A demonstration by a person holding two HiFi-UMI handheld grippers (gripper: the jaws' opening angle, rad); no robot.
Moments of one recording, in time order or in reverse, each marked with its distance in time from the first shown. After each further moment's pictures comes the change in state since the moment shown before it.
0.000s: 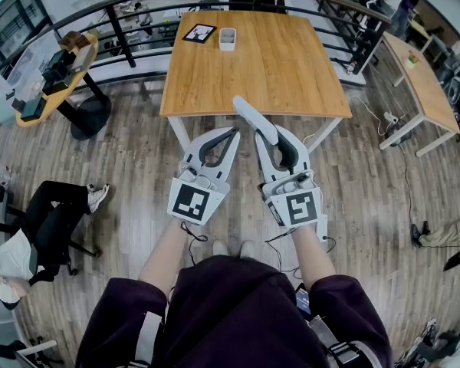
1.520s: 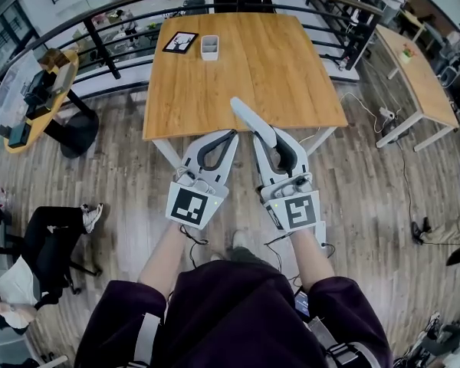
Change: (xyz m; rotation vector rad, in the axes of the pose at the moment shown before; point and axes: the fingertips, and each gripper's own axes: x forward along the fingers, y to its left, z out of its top) left arm 0.123 0.049 -0.055 -0.060 -0.011 -0.039; right arm 0.078 -0.103 -0.054 0.005 0.004 -0.051
